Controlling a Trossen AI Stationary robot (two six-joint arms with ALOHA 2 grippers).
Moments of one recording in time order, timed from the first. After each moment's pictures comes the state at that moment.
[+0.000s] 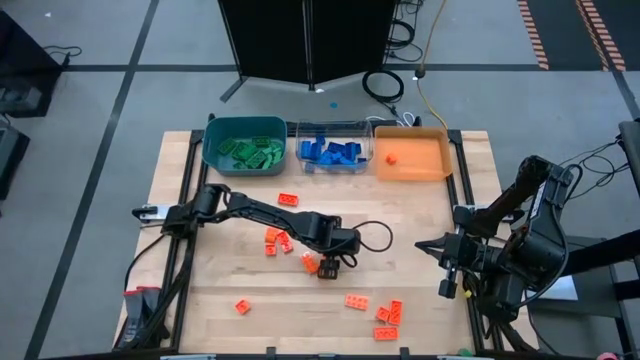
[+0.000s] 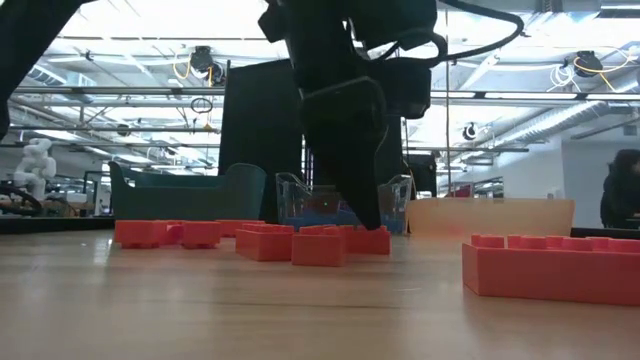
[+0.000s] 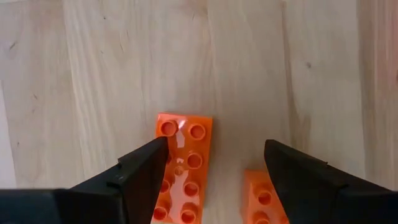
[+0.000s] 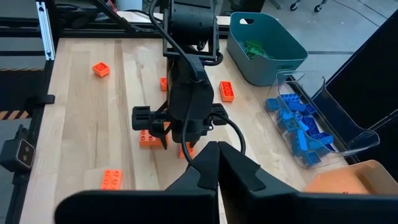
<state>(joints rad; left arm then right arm) -0.16 2.21 1.73 -0.75 -0.01 -0.04 0.99 1.36 1.55 -1.45 0.99 1.07</state>
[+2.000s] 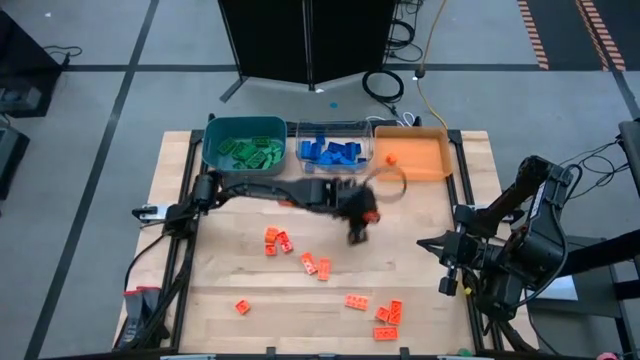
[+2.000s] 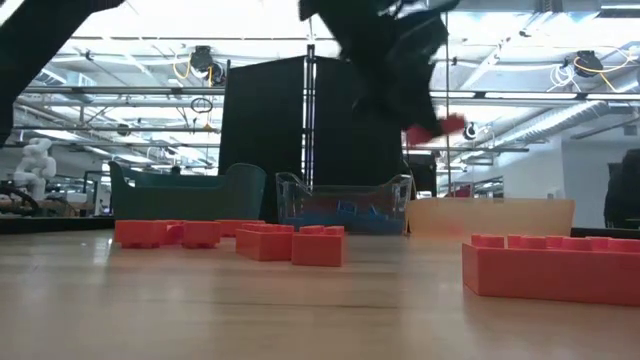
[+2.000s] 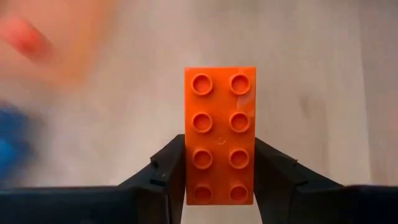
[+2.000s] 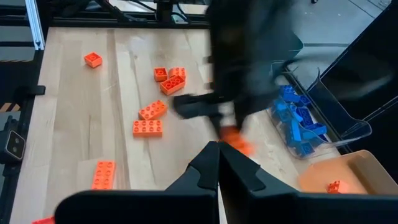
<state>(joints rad) -0.01 2.18 1.94 -0.66 -0.08 -0.10 0.99 1.36 1.55 -1.51 0.97 1.11</state>
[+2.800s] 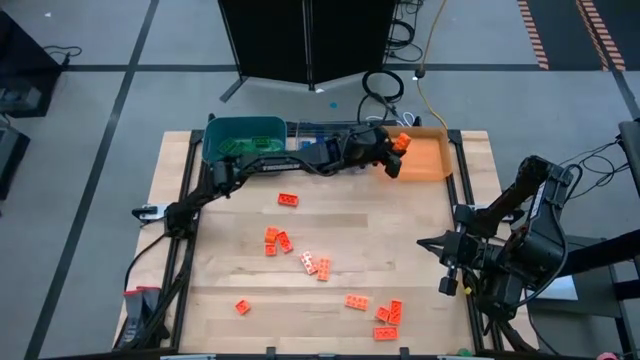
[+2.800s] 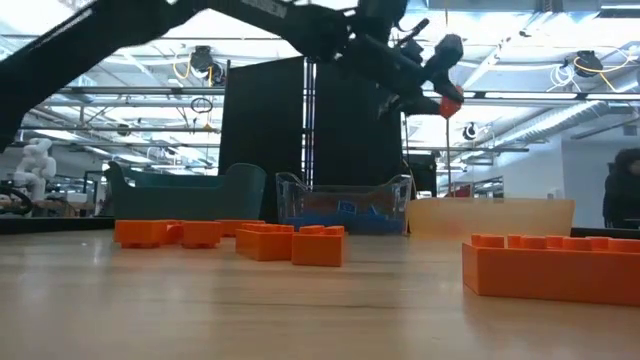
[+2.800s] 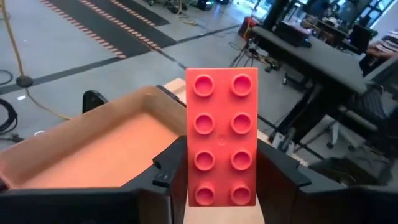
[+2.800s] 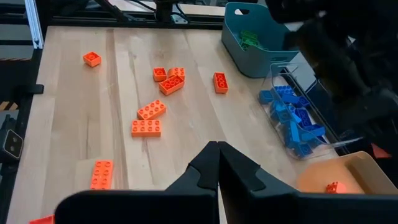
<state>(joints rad) 0.23 2.33 2.10 -0.03 -0.11 -0.41 0.99 1.36 1.55 -1.52 0.97 1.10</state>
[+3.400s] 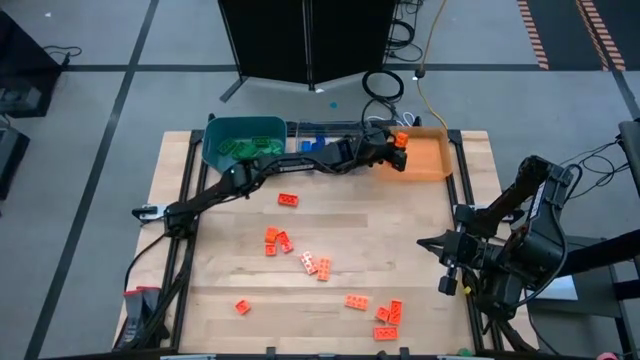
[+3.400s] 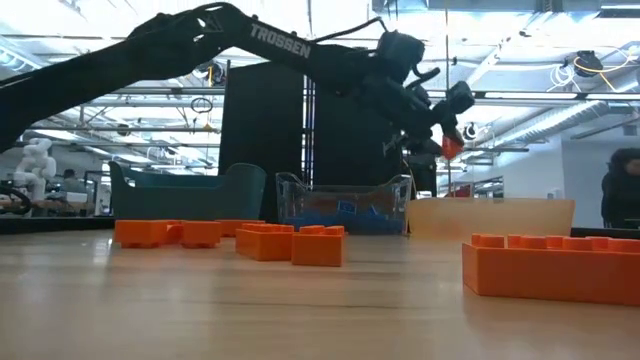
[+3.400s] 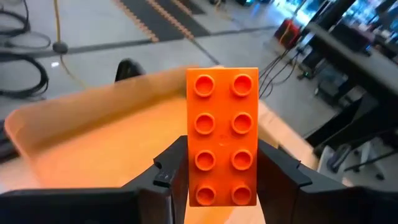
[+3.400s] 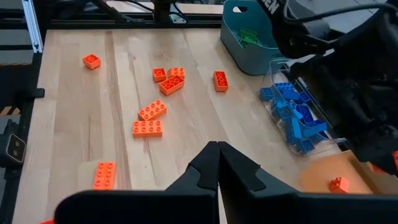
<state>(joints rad) 0.27 2.56 2.33 -0.11 -0.19 -0.55 0.99 1.36 1.55 -1.52 0.97 1.14</state>
